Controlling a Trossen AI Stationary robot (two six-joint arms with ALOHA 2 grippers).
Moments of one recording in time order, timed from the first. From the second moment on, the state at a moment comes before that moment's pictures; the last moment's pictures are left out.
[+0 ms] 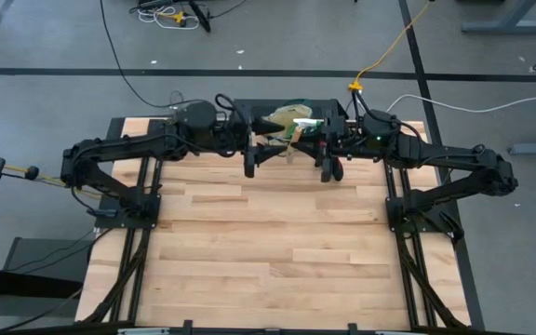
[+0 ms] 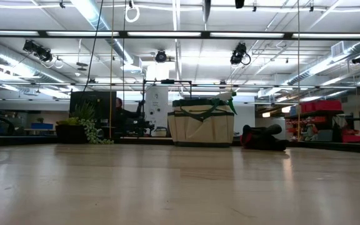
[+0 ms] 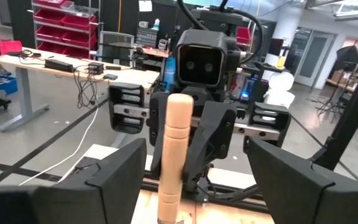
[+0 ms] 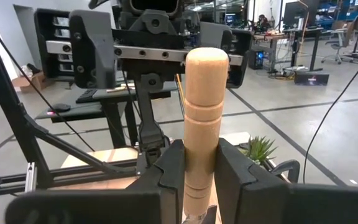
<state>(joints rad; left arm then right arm) 0.15 1.42 1.43 0.02 0.05 -0.18 -0.17 1.19 1.15 0.01 -0.09 0.07</state>
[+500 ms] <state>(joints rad) 0.16 1.42 1.43 0.03 0.05 -0.19 -0.16 1.22 1.15 0.11 -0.10 0.15</state>
